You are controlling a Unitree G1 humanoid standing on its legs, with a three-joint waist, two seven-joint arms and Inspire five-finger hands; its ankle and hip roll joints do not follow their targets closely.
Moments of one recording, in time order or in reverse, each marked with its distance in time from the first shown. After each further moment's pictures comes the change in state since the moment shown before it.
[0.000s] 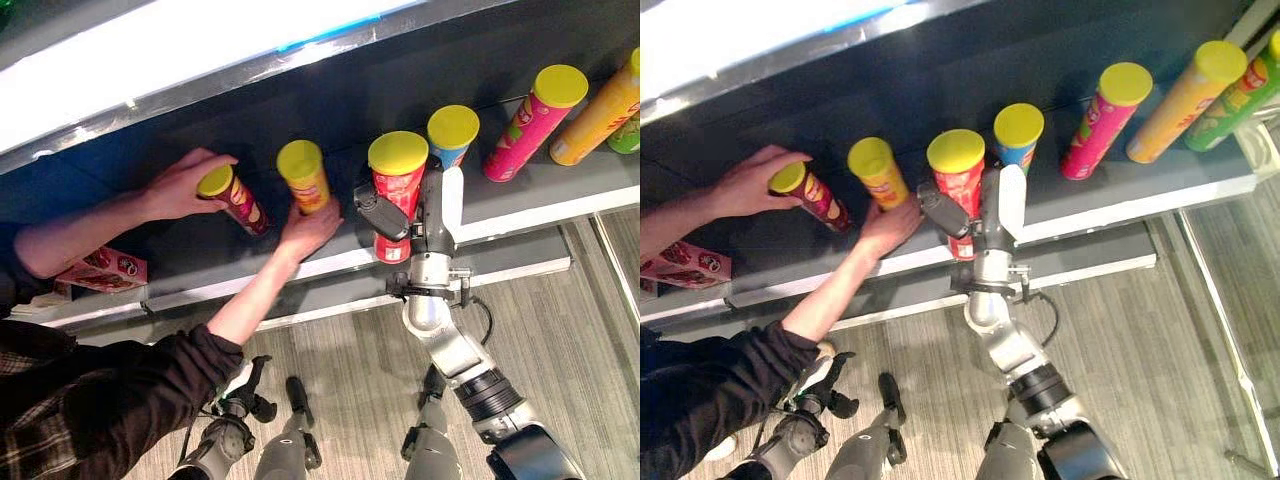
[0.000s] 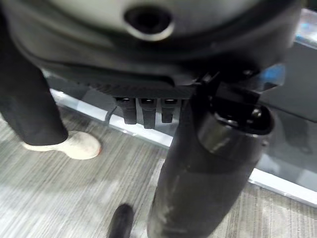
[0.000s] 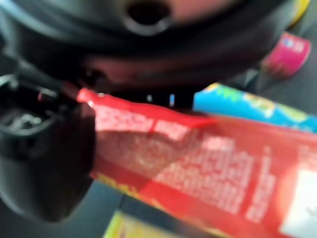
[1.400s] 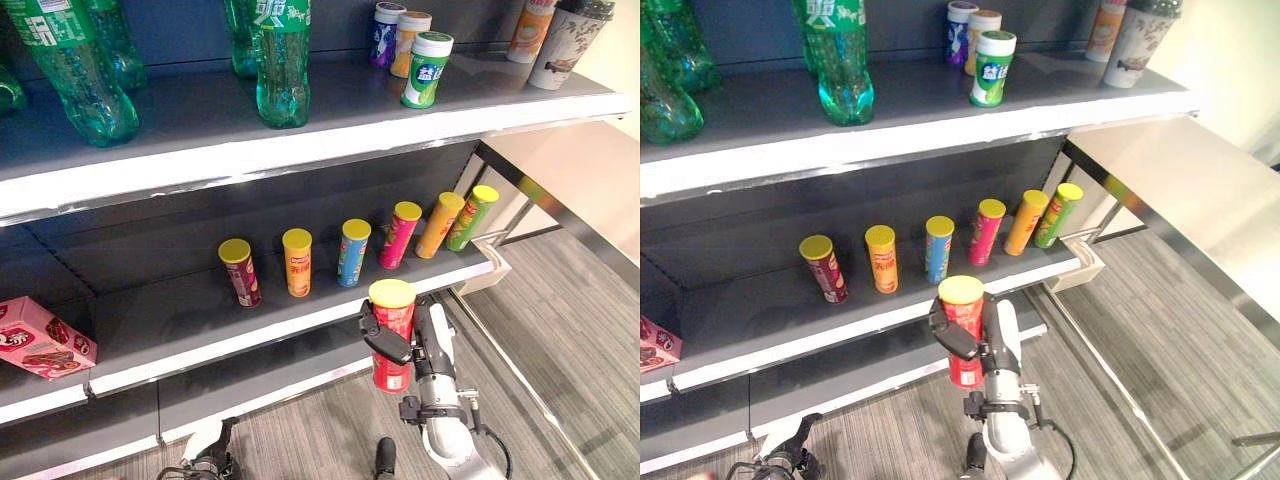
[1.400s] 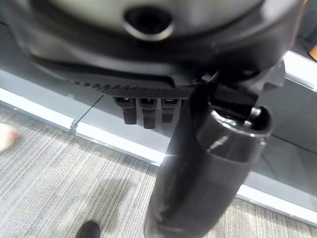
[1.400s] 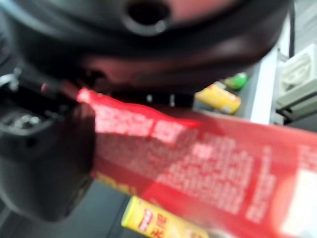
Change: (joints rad) left arm 0.161 0.012 0.057 0.126 0.021 0.054 -0.002; right arm 0.623 0.010 0.028 -0.193 0.050 -0.051 0.174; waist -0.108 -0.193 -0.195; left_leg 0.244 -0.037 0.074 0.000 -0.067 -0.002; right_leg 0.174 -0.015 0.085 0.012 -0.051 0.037
